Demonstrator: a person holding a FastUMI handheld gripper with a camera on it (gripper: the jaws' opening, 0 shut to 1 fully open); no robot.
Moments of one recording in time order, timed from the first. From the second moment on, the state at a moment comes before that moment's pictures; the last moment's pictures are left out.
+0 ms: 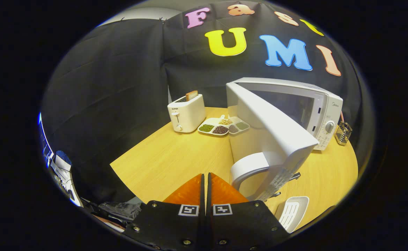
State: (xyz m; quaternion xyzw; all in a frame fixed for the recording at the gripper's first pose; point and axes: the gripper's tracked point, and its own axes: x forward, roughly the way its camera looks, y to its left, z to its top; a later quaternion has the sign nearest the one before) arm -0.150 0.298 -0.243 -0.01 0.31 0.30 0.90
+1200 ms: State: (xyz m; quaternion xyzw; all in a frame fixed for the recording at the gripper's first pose) arm -0.018 0.157 -0.250 -0.04 0.31 0.20 0.93
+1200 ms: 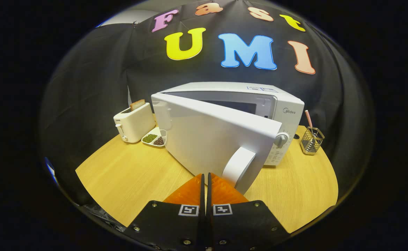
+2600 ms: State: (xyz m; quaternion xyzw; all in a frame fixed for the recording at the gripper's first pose) arm 0.124 0.132 -0.253 0.03 0.30 0.08 0.95
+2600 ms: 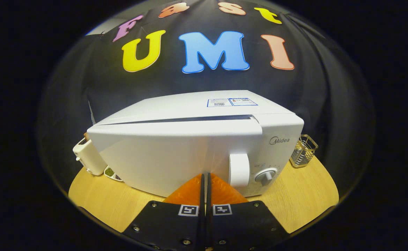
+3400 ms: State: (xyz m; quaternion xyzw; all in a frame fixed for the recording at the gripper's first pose) arm 0.116 0.137 -0.219 -0.05 0.23 0.06 0.97
